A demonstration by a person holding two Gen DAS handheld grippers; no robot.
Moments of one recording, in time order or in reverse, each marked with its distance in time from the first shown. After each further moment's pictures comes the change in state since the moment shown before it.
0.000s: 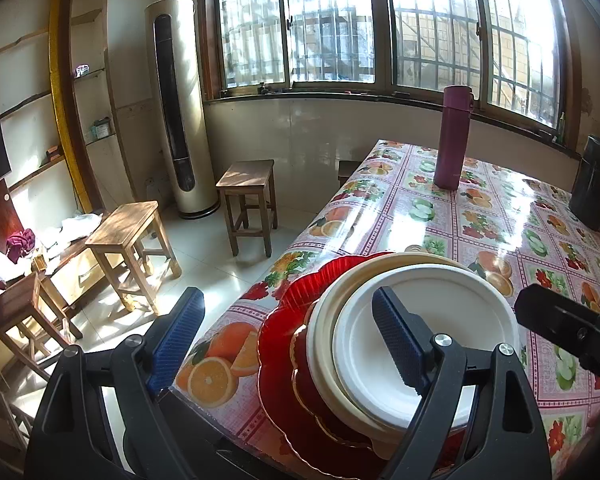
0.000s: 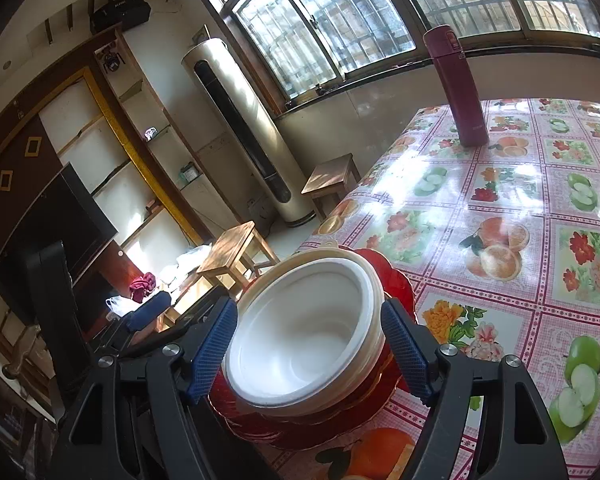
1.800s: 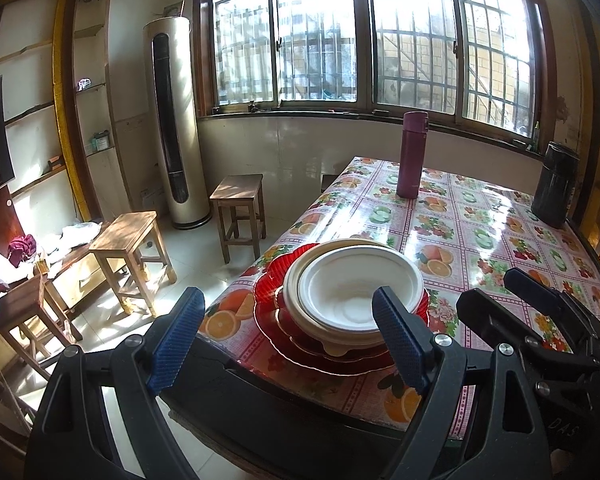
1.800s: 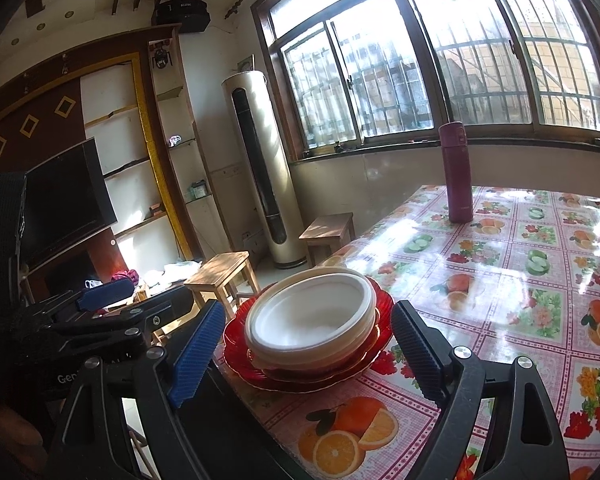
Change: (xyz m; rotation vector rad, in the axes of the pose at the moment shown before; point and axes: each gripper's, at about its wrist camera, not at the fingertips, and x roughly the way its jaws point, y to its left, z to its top) left arm -0.102 -0.011 -0.021 0.001 -0.048 -0.045; right arm -0.090 0.046 -0.049 -0.244 -0.195 -0.065
